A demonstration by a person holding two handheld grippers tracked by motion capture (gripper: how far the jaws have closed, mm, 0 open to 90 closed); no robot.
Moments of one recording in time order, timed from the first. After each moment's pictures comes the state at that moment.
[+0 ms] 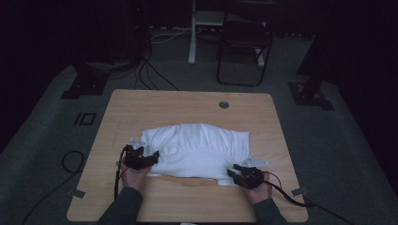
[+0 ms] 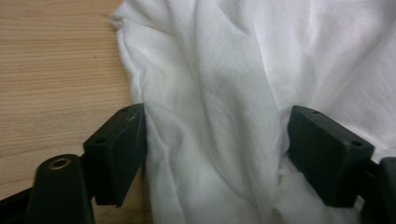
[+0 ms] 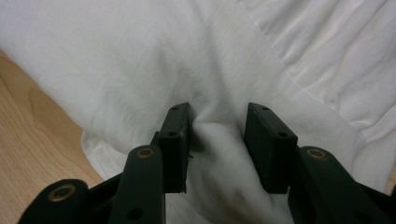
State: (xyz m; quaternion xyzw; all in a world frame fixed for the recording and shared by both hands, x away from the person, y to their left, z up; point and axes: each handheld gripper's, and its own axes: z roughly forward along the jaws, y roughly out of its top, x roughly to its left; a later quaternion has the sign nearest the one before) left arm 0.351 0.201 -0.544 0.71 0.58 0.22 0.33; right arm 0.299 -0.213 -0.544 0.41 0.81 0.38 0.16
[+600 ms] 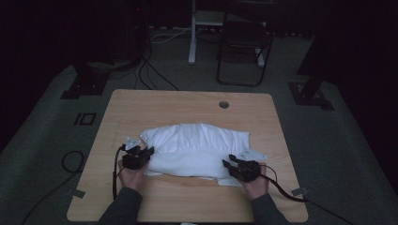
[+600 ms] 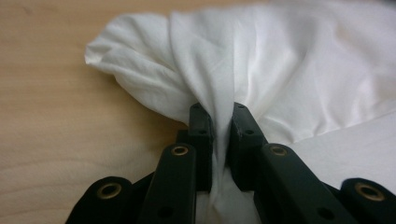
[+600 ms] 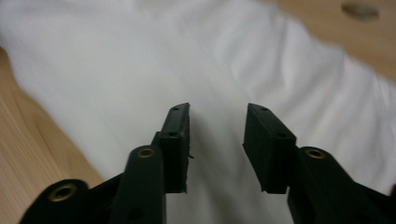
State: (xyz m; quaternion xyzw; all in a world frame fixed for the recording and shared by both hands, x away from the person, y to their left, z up) left arm 0.337 0.213 -0.514 0.69 0.55 0.18 0.44; right arm 0.307 -0.187 -0.499 0.38 0.79 0.43 0.19
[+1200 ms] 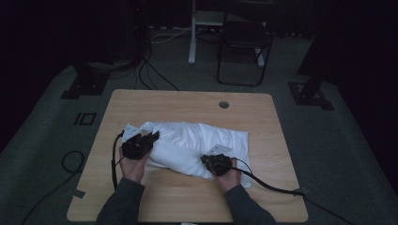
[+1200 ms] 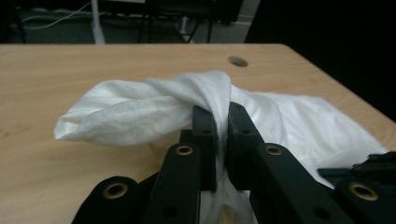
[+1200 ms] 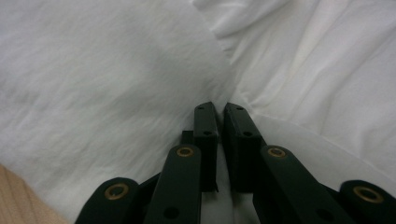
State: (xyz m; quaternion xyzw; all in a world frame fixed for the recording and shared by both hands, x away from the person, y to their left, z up) left arm 0.338 0.188 -0.445 0.69 0.47 0.20 0.51; right arm 0.338 -0.111 -0.533 0.37 0.83 0.39 0.17
